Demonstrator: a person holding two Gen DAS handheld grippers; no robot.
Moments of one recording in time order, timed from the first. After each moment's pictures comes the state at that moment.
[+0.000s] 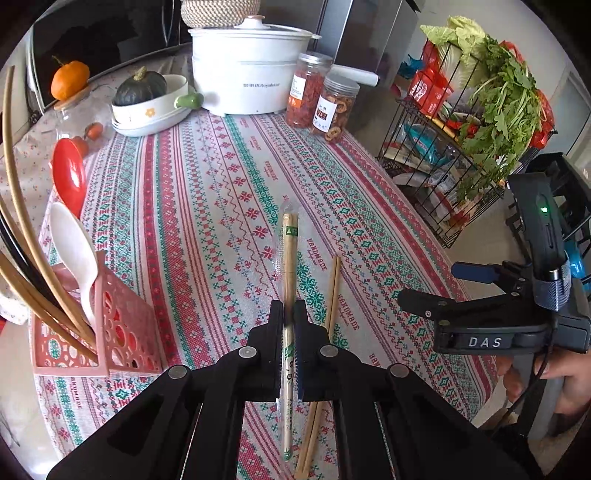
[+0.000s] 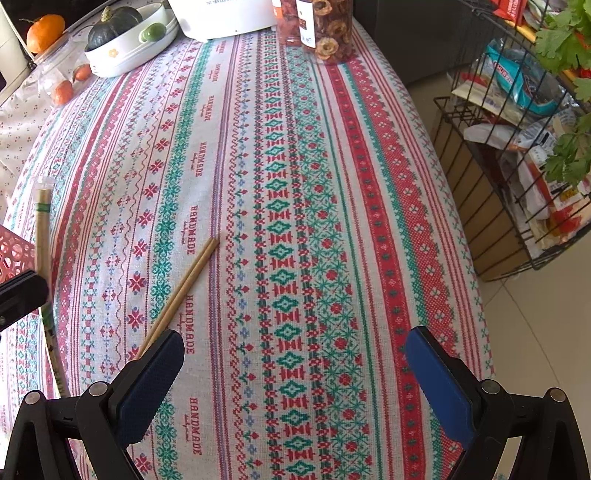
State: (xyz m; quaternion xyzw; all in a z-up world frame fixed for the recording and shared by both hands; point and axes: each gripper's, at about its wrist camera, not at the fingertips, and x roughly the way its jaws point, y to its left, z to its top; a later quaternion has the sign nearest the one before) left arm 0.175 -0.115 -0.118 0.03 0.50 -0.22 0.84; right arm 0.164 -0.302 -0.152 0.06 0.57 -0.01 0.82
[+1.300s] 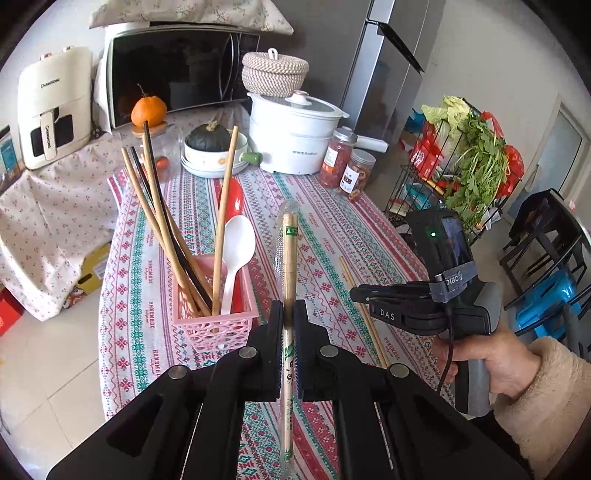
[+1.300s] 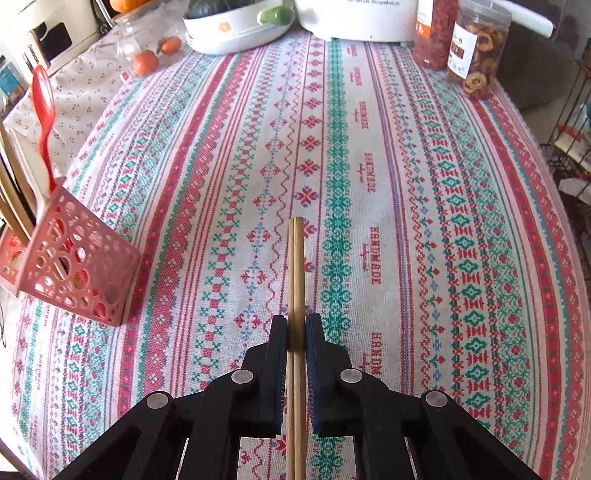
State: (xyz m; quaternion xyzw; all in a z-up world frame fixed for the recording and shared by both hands) left arm 0.111 0.004 -0.048 -0.03 0.41 -0.21 0.89; right arm 0.172 -0.200 -0.141 0.04 0.53 0.07 0.85
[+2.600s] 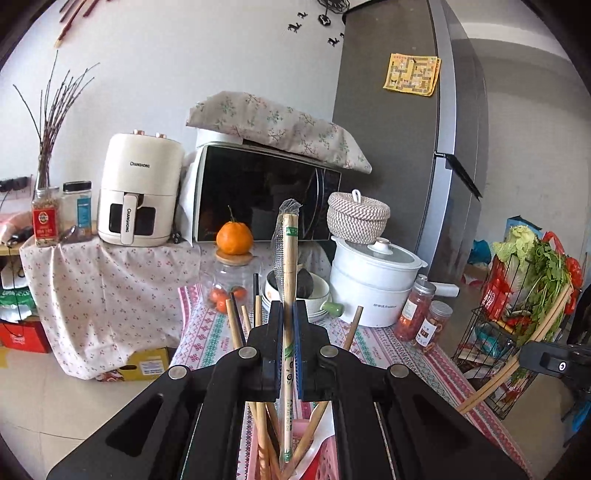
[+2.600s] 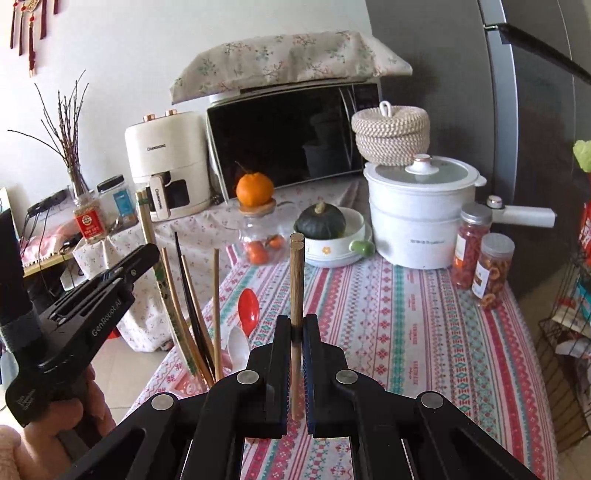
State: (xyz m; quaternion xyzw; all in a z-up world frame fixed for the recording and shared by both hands) left arm 0.155 0.044 -0.041 -0.09 0.15 -0.05 0.98; right arm 0.110 -0.162 0.003 0.04 0.27 0.15 0.95
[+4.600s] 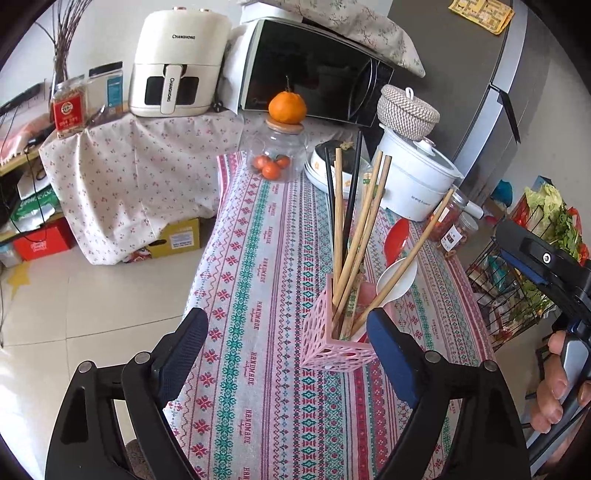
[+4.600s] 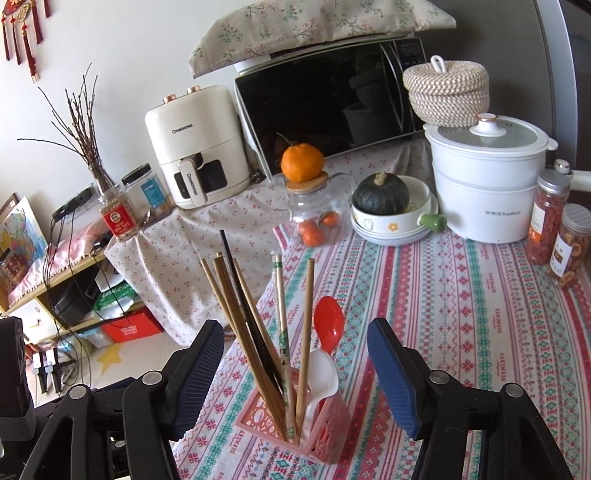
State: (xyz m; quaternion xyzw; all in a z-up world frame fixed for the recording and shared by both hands) left arm 0.135 0.104 -0.070 -0.12 0.40 -0.03 0.91; right arm 0.161 -0.113 -0.009 0.08 0.32 0.20 0.92
